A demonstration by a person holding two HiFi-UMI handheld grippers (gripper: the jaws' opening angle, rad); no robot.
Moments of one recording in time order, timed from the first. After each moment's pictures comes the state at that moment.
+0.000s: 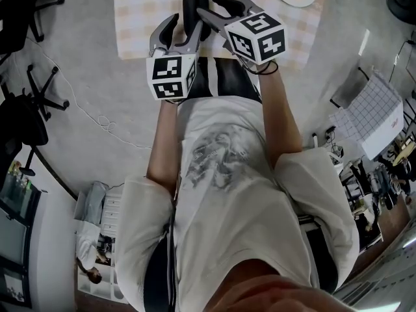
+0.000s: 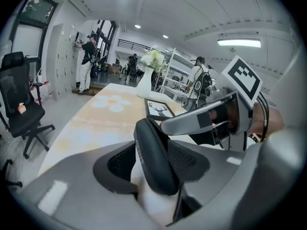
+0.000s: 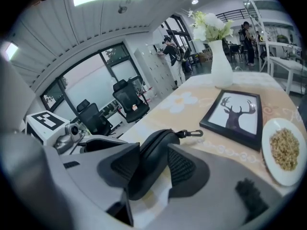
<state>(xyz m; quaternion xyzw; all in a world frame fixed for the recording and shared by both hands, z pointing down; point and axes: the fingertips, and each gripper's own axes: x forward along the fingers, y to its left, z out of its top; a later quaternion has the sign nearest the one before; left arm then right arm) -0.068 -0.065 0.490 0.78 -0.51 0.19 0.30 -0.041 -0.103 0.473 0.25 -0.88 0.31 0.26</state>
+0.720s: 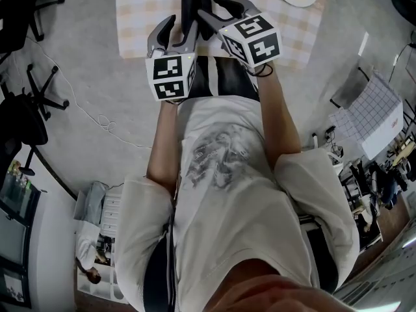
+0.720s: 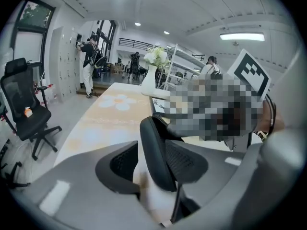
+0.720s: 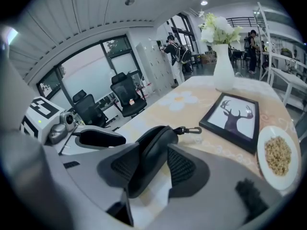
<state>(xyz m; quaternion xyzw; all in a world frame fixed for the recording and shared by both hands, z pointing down) -0.081 -0.060 0.493 0.77 -0.53 0.22 0.29 -0.042 -0.096 0.480 0.26 -0.88 0.27 0.31</state>
